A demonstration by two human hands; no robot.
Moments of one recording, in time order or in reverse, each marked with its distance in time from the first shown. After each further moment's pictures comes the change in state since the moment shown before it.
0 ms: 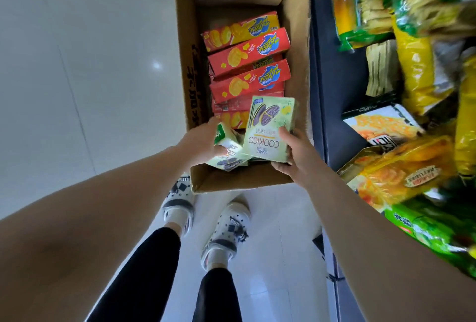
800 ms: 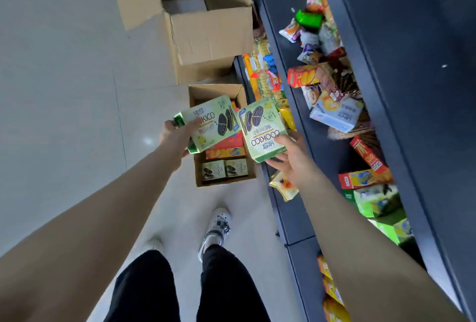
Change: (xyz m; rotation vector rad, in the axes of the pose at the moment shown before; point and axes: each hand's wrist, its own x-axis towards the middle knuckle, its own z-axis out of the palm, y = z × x) left_hand -0.421 0.131 -0.170 -1.290 0.407 -0.142; right_hand -0.459 -0.064 -0.015 0.217 0.046 -0.418
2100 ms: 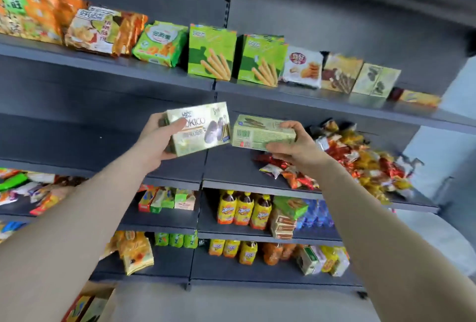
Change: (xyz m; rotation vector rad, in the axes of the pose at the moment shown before) left_hand -0.562 -0.031 0.088 0.433 -1.356 0.647; right_hand -0.693 0.113 -0.226 0.188 0.829 -0.838
